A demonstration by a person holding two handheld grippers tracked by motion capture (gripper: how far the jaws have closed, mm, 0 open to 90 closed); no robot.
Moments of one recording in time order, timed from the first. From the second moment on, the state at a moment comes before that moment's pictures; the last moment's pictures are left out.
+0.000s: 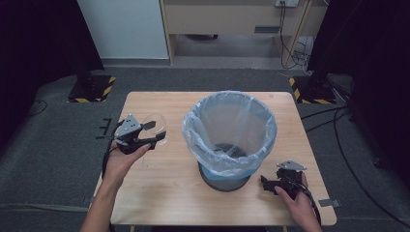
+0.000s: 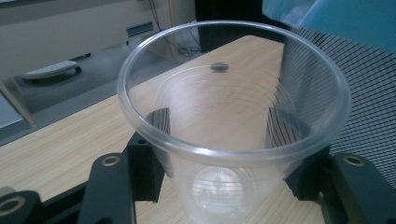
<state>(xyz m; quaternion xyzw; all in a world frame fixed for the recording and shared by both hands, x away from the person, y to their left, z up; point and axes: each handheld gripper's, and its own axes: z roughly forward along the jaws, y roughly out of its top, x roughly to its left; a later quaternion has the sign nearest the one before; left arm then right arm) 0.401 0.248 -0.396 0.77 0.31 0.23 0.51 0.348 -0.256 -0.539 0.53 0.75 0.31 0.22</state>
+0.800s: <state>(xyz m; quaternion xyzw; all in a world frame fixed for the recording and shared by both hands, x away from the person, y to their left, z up) 0.402 0.232 -0.338 0.78 0.28 0.25 0.51 0.348 -0.255 -0.539 0.53 0.75 0.31 0.22</state>
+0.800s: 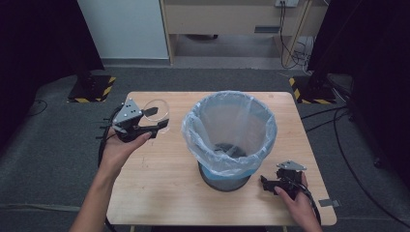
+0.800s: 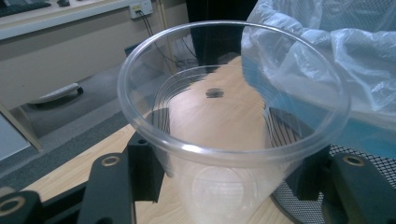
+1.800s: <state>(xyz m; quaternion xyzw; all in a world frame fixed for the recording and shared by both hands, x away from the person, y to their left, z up) 0.394 0.225 -0.287 0.78 0.24 0.27 0.51 0.347 -0.255 -0.539 0.53 0.75 0.31 0.22</state>
